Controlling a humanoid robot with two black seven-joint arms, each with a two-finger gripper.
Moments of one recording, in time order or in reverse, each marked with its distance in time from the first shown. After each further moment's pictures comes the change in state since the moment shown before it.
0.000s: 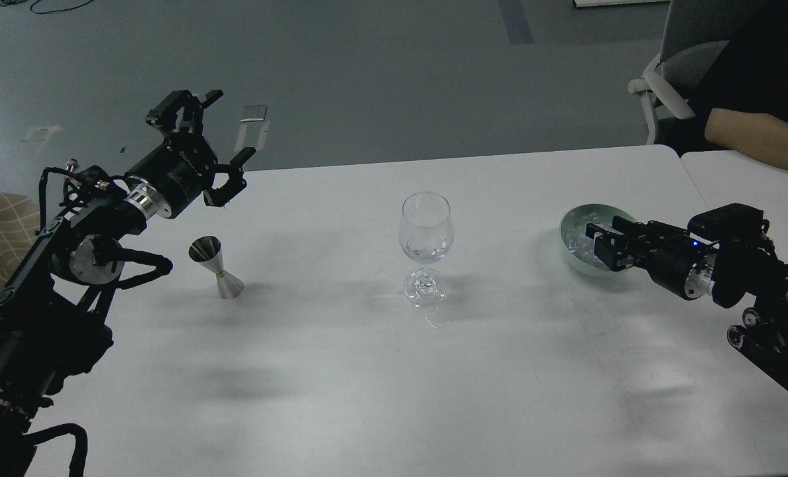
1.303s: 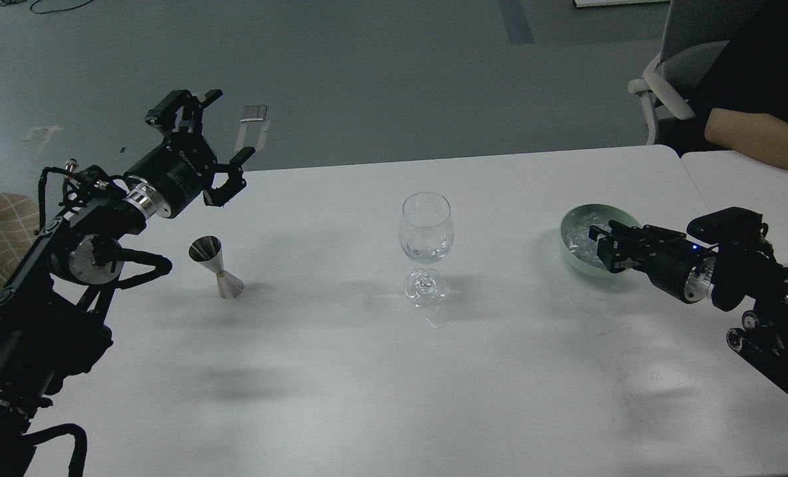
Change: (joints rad) left arm 0.002 0.001 0.000 -0.002 0.000 0.000 0.000; right arm -0.006 0.003 -0.002 -0.007 0.003 0.005 0.000
